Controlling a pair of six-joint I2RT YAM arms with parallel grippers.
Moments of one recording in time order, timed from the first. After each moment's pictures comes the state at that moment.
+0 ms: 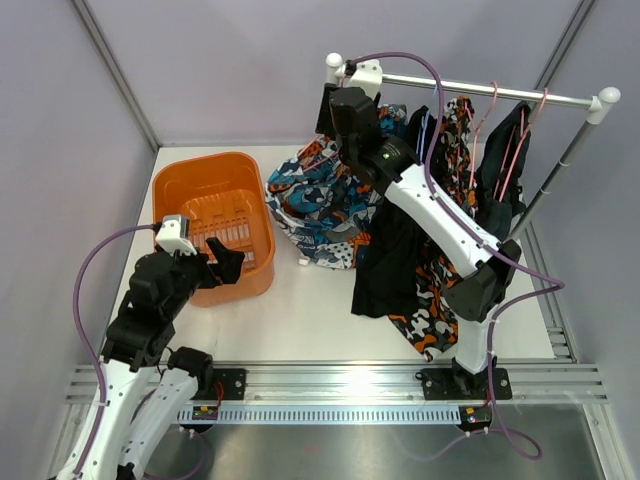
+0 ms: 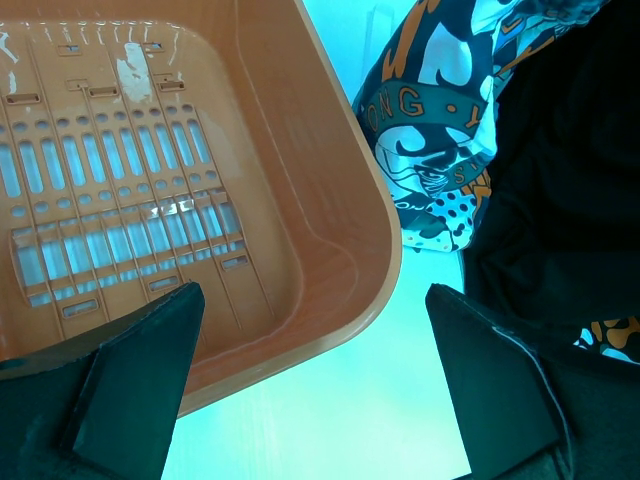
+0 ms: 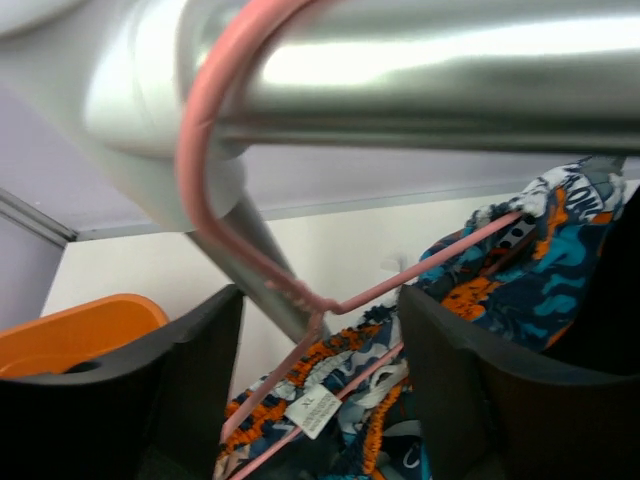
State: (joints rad) left arm -0.28 0.47 0.75 -0.61 0.02 -0.39; right arm 0.72 1.93 2.18 -0.48 0.64 0.36
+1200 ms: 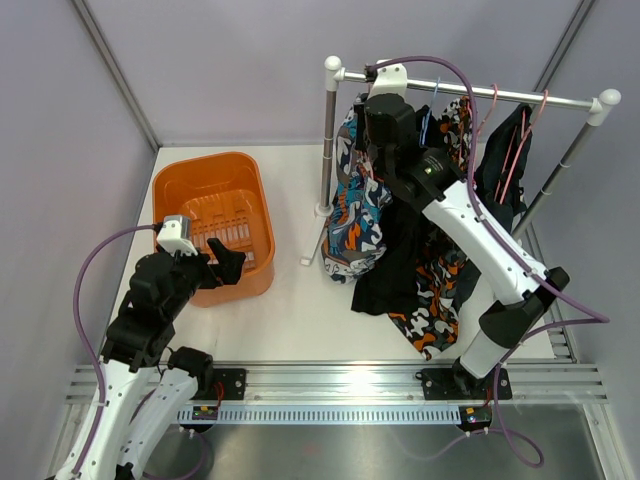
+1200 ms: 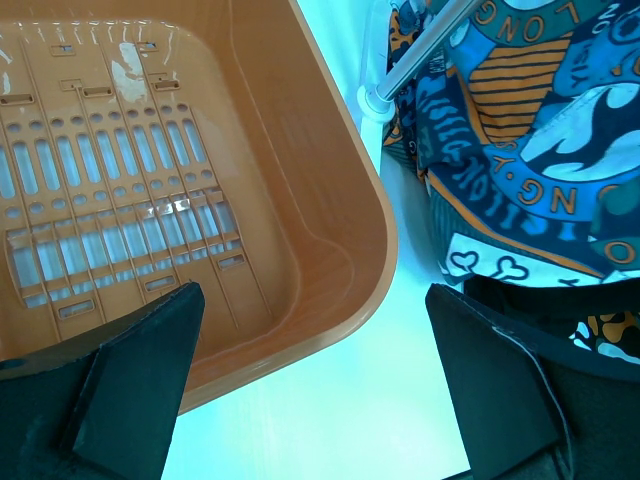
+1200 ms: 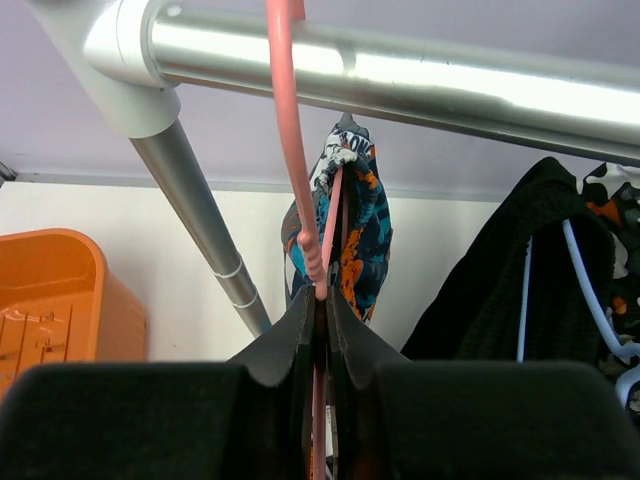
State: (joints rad) left arm -0.30 0.47 0.75 -0.61 0.01 -0.39; right arm 0.72 1.67 1.97 -0.52 0.61 0.17
